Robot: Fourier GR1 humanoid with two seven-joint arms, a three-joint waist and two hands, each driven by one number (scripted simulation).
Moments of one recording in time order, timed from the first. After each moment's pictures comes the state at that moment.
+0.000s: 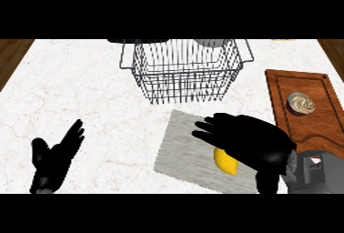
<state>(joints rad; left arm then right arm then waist) 0.07 0.45 -0.26 -1.44 0.36 0.22 0.12 -0.54 -0.61 0.63 -1.88 0.41 0.74 0.30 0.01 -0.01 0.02</state>
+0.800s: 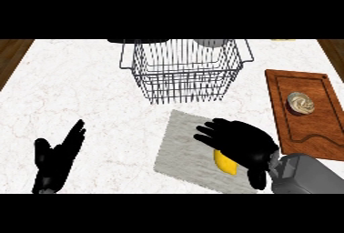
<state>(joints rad) 0.08 0.42 -0.25 -1.45 0.32 0.21 0.14 -0.46 -0.57 0.70 -1.72 0.65 0.62 0.12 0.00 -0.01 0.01</state>
